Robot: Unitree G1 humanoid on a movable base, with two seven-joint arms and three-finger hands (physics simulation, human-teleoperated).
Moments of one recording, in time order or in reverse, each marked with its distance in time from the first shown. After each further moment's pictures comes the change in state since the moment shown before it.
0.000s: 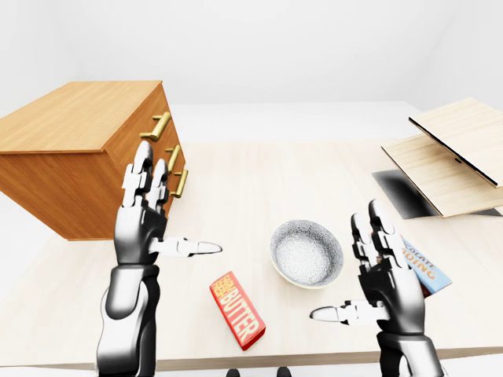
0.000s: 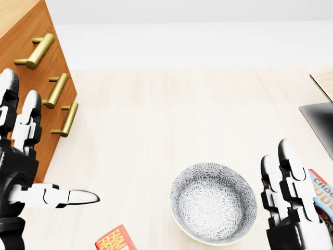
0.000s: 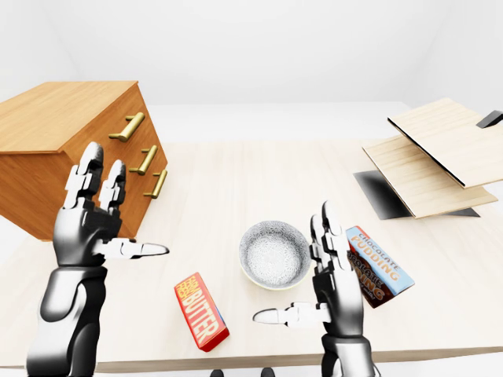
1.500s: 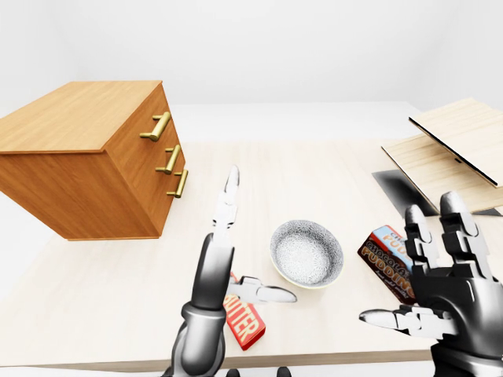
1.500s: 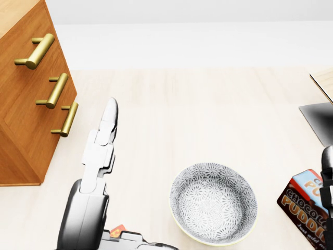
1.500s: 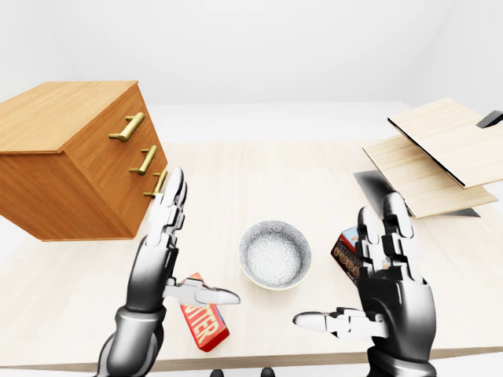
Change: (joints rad) left arm 0.223 -0.038 -0.605 -0.190 0.573 0.000 0.232; right arm -0.030 0.221 -0.384 -0.210 0.167 0.175 0.269
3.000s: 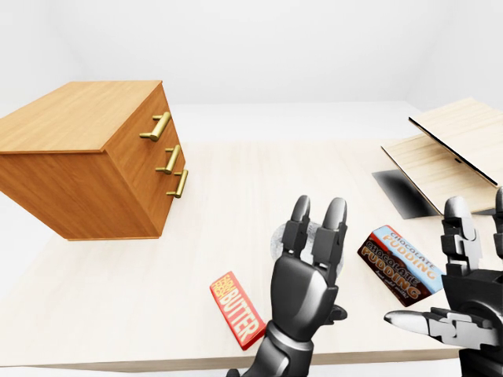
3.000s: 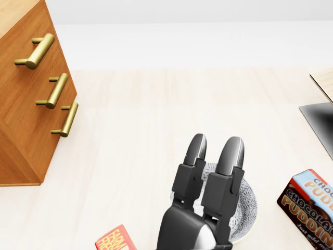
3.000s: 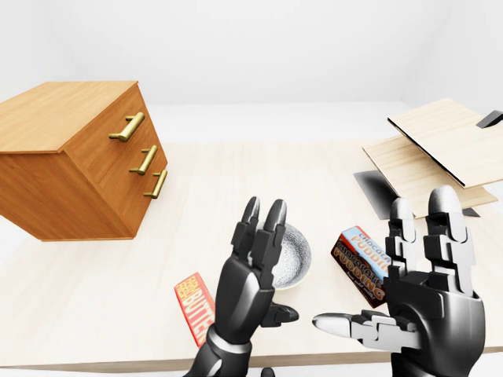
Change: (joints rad) left arm -0.064 -0.148 -0.432 0.403 0.709 0.000 0.345; right arm -0.077 0.052 -0.180 -0.061 0.086 0.000 0.059
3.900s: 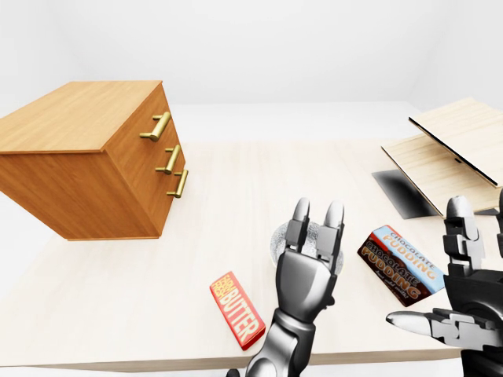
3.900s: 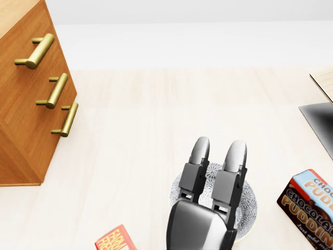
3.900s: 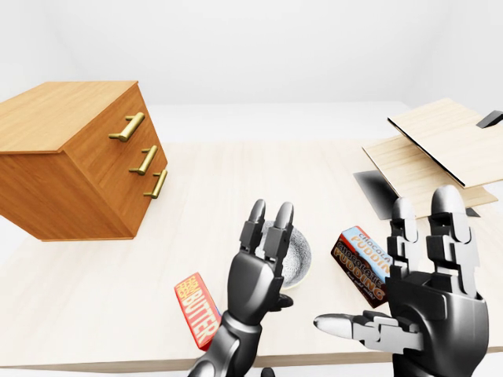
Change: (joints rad) left arm -0.059 -0.100 0.084 0.255 0.132 0.000 0.061; right arm -0.003 0.000 -0.011 -0.003 0.011 0.000 0.004
